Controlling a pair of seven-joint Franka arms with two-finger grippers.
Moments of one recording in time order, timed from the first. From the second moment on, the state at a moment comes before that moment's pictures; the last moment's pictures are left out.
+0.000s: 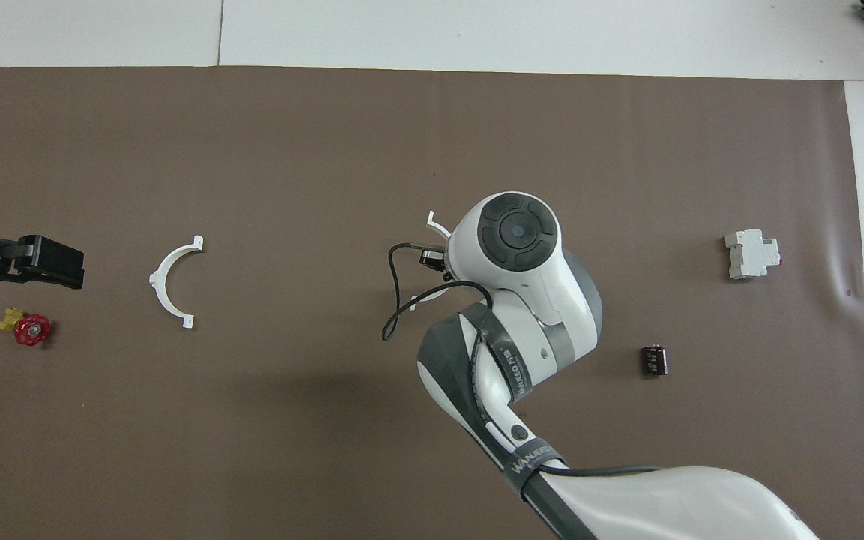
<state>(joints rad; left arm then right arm) -0.11 -0.06 0.00 -1.60 0.05 1.46 -0.07 0.67 0.40 -0.10 -1.76 0.06 2.26 0.76</state>
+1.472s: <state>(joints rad) -0.11 -0.06 0.00 -1.60 0.05 1.46 -0.07 0.72 0.47 -0.10 -1.81 0.02 2.35 0.65</state>
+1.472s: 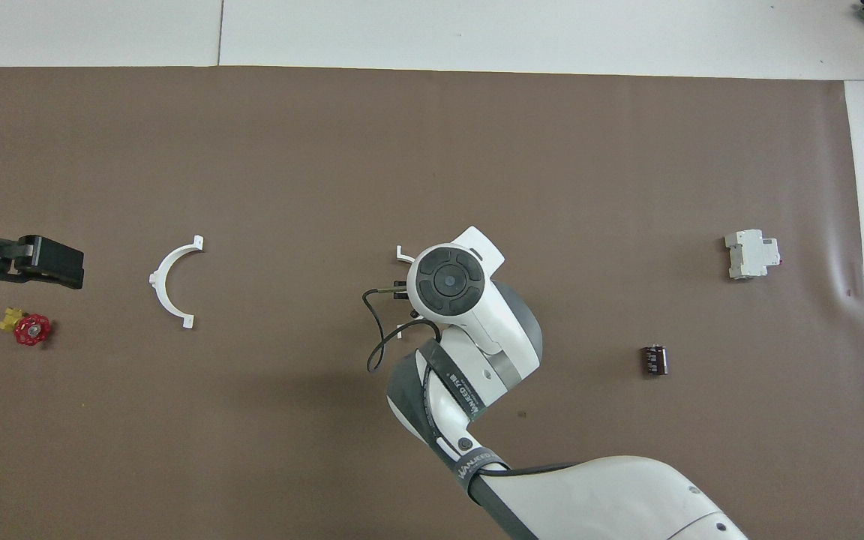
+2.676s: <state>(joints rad) -0.15 -0.07 -0.01 -1.60 0.05 1.45 -0.07 0.30 0.15 -0.14 -1.78 0.02 2.03 0.28</state>
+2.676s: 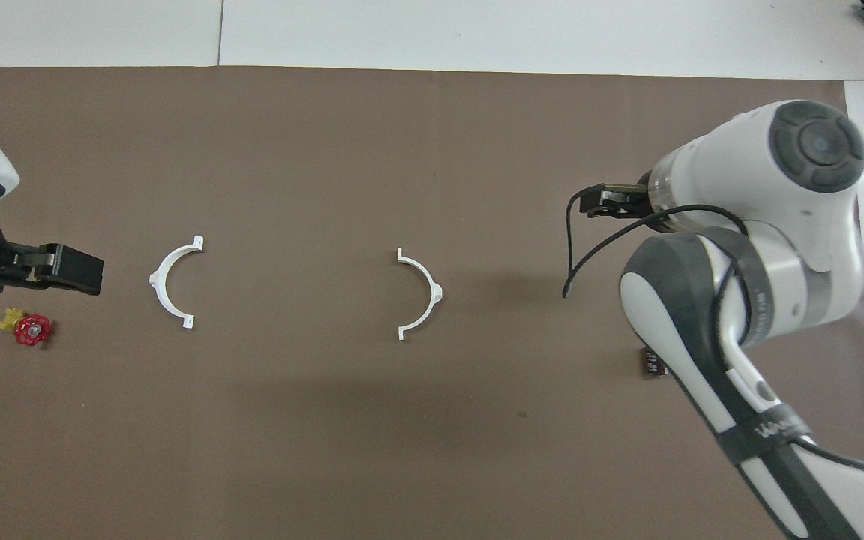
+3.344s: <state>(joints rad) -0.08 -0.16 0.01 -2.02 0.05 2.03 -0.07 0.22 0.11 -0.13 -1.78 0.02 1.97 0.17</state>
